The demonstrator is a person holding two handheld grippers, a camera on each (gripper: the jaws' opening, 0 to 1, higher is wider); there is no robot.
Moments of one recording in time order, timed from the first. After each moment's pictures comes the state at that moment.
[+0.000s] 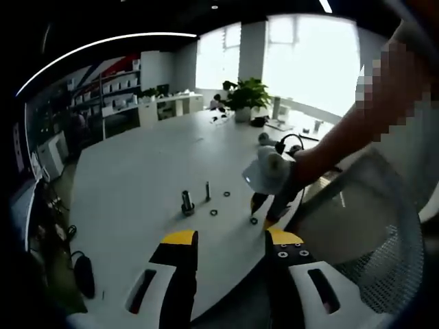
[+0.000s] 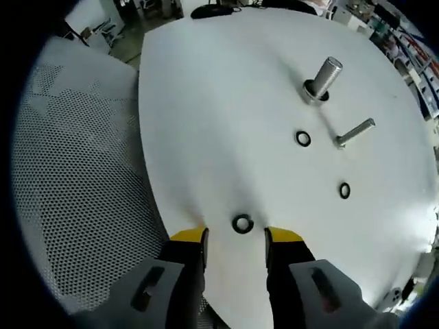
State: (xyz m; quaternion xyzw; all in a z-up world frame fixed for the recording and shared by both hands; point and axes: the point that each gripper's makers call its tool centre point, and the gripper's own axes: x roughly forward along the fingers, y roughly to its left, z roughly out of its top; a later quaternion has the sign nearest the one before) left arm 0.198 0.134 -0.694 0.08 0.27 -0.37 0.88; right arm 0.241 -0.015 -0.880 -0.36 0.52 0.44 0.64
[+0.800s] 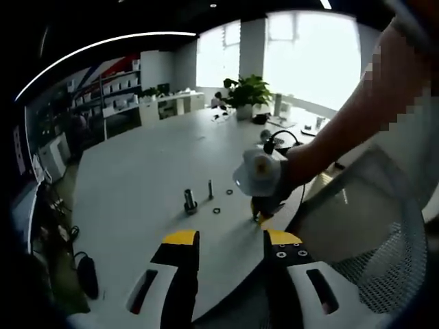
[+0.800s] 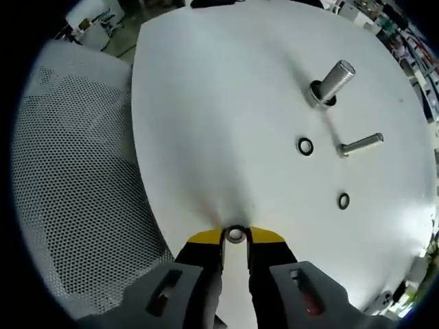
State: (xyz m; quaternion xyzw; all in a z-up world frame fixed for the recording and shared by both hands) left arm 0.199 0.136 -0.696 0.09 0.28 -0.37 0.88; right arm 0.249 -0.009 -0.883 -0.38 0.55 0.43 0.61
